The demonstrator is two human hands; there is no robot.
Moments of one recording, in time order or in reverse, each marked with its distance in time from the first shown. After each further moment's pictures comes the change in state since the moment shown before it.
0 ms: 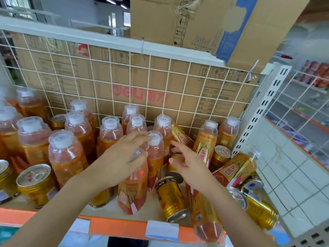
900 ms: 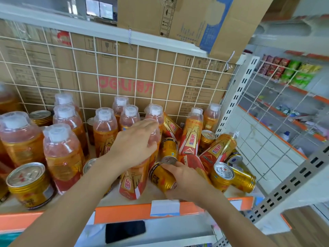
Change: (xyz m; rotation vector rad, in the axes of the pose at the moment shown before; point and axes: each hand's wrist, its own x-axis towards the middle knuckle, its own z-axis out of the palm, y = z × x) left_hand 0.014 0.001 0.013 0.253 0.014 0.118; right_hand -0.054 -0.006 0.041 -0.507 -0.288 0.176
